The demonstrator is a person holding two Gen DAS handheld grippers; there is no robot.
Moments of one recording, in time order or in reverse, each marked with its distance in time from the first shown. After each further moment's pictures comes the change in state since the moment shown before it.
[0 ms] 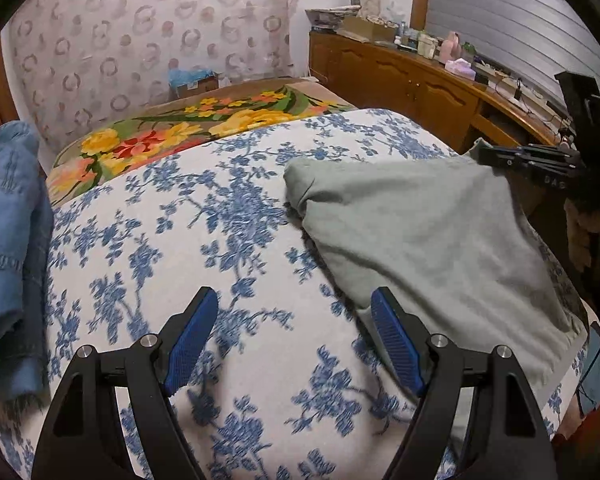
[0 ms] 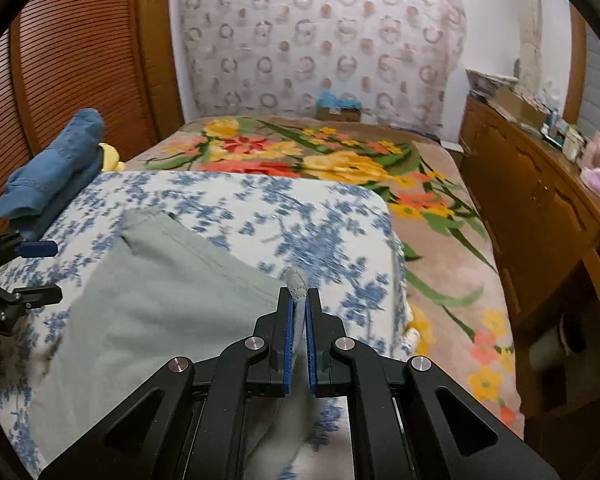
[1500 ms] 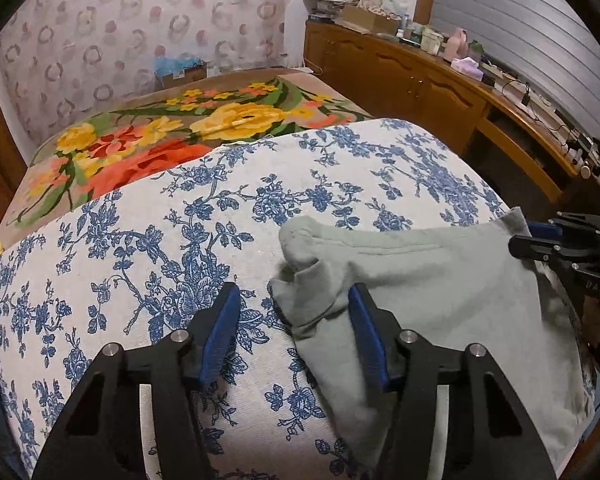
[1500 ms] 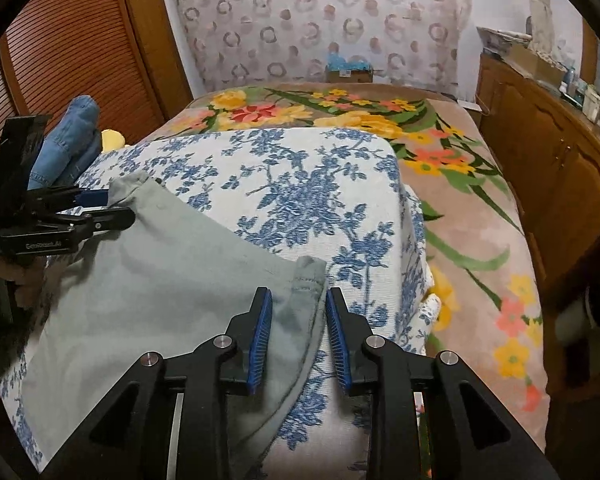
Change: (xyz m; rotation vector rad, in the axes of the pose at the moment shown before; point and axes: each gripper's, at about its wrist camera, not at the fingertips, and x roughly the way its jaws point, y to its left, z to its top) left arm 0.077 0.000 0.062 -0.027 0.036 -0.048; right arm 0.011 -0.032 0.004 0.055 0.112 0.110
